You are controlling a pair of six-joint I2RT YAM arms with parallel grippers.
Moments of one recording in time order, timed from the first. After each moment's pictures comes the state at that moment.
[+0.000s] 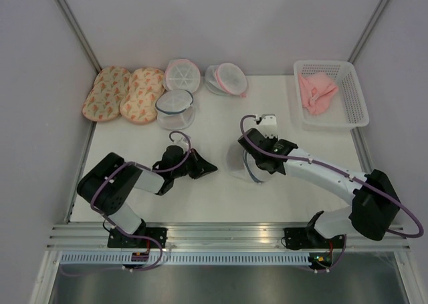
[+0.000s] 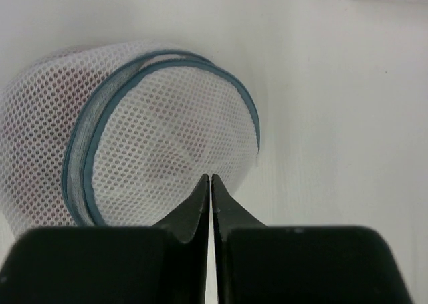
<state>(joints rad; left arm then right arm) -0.56 1.63 0.35 0.77 0.36 -1.08 0.81 1.42 1.02 -0.69 0.75 0.63</state>
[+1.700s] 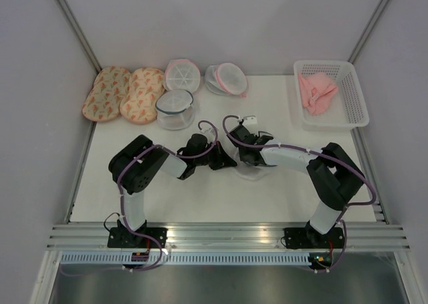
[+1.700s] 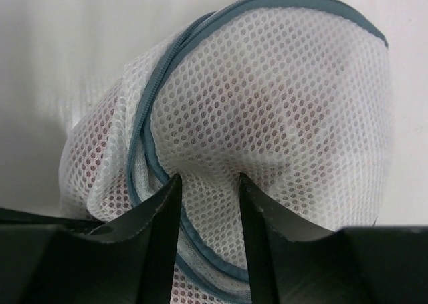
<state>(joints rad) -0.66 1.94 0.73 0.71 0.45 -0.93 0.74 1.72 1.03 -0.37 0.52 0.52</state>
